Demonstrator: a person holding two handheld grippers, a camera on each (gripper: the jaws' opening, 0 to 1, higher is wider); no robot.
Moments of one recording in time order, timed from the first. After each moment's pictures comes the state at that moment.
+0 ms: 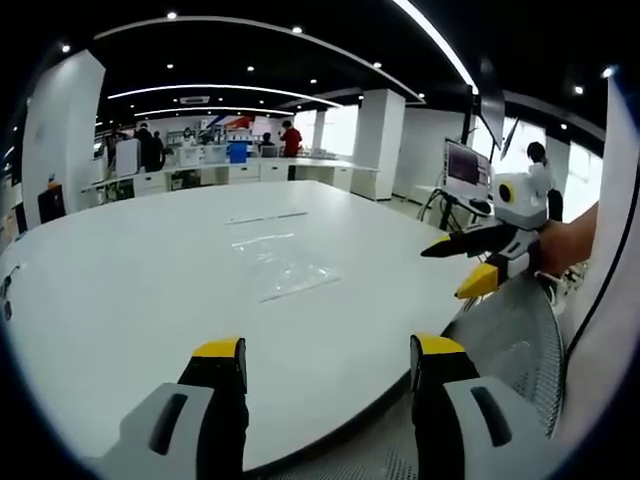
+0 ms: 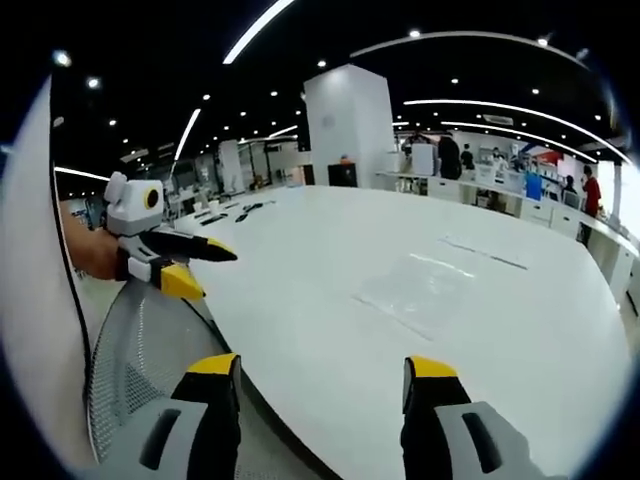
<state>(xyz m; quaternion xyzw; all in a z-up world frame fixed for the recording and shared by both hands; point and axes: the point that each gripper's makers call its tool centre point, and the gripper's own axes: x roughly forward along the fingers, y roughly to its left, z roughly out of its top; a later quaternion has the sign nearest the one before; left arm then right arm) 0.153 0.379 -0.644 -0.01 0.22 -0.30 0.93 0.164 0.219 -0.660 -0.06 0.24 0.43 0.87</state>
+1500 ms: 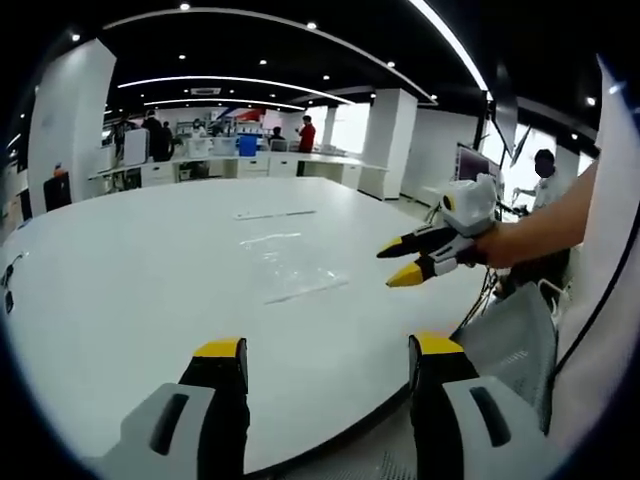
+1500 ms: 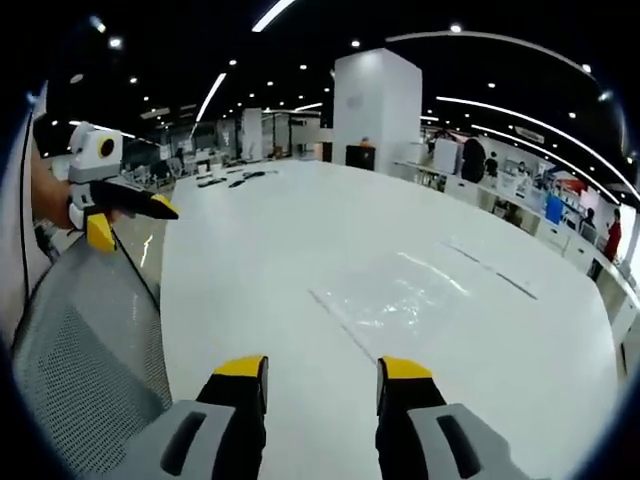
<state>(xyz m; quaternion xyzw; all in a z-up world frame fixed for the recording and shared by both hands) 0.166 0.386 -0.640 -0.02 0.23 -0.29 0.93 0.267 0.221 -0.699 -0.16 0.25 0.46 0.84</state>
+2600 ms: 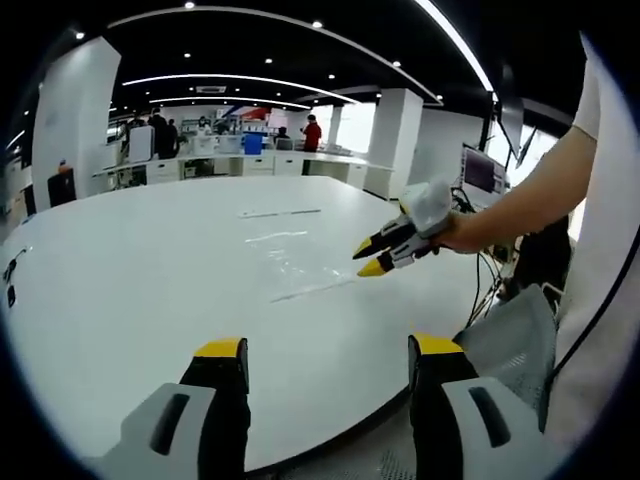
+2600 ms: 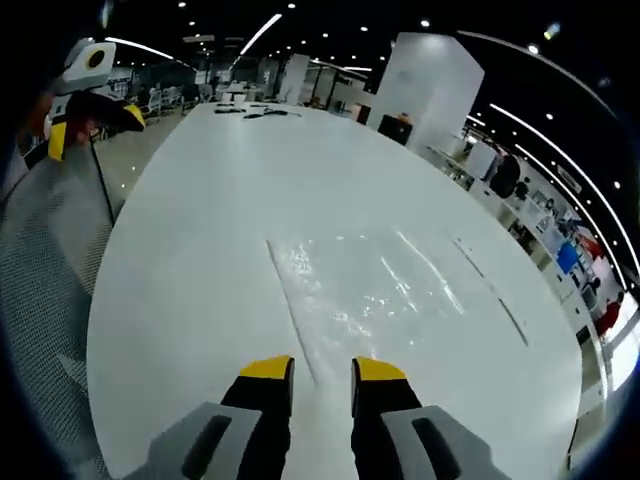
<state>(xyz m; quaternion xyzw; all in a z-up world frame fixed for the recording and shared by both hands) 0.167 0.391 -0.641 -0.03 0.24 -0.27 0.93 0.328 0.212 -0.742 -0.32 0.27 0.47 0.78</state>
